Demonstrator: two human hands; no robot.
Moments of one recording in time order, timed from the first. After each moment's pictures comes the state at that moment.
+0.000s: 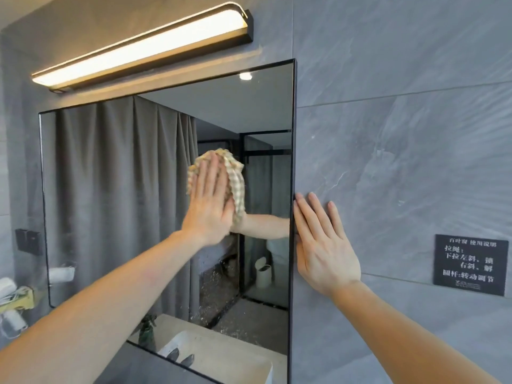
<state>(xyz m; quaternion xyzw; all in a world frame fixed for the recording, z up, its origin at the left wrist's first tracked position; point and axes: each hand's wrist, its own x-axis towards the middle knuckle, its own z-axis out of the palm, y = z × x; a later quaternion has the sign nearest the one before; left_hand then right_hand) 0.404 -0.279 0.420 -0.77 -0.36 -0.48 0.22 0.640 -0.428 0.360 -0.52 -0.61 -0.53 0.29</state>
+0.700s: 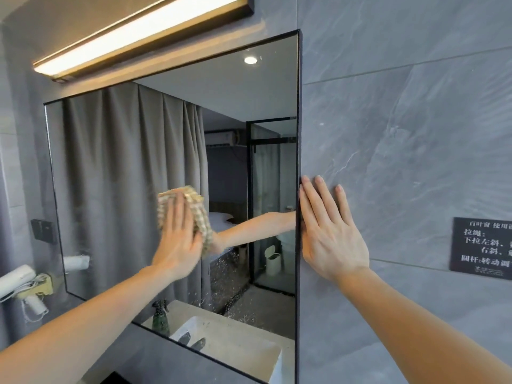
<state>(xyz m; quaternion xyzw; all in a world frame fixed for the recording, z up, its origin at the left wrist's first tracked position) 0.323 -0.249 0.320 -0.77 -0.47 -0.39 0.16 0.635 -0.427 0.361 -0.55 -0.59 -0.54 0.24</state>
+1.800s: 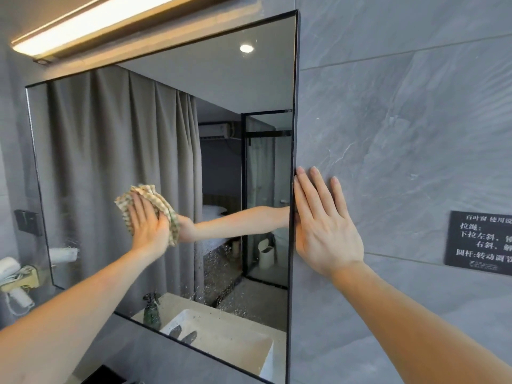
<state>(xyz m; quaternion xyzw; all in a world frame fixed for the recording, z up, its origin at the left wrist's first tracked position) 0.305 -0.211 0.327 -0.65 -0.56 -0.51 -0.07 0.636 -0.422 0.358 -0.54 -0.58 -0.55 0.27</state>
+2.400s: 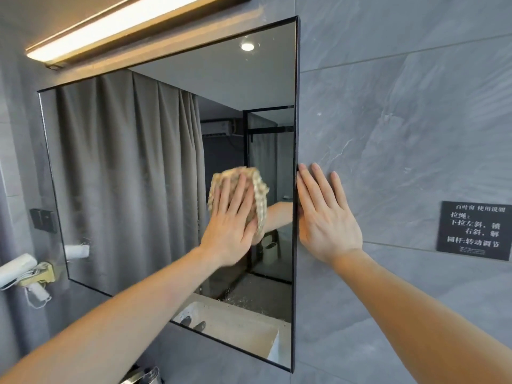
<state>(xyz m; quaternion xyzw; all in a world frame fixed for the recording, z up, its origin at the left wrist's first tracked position) 0.418 -0.312 0.338 -0.83 -0.30 -0.40 0.24 0.636 -0.428 0.360 -0.54 -0.59 -0.53 0.27</state>
